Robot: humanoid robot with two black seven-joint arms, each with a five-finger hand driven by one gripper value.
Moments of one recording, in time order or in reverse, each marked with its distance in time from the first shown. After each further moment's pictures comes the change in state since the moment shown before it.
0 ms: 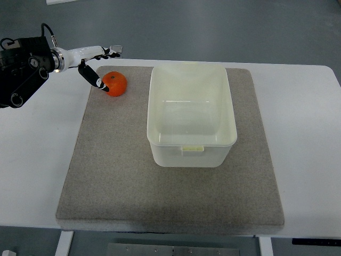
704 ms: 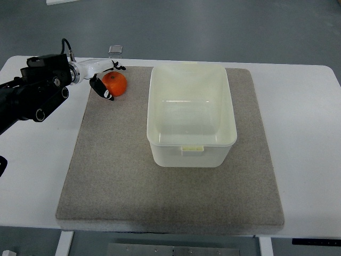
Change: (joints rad) left arm 0.004 -0.080 0.168 0.079 0.014 0.152 0.002; right arm 0.000 0.000 0.000 0.000 0.000 0.000 0.000
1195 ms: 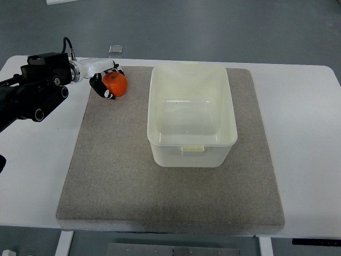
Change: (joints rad) left arm -0.026 0.028 -0.001 -0.054 0.042 -0.013 -0.002; right arm 0.000 0.000 0.000 0.000 0.000 0.000 0.000
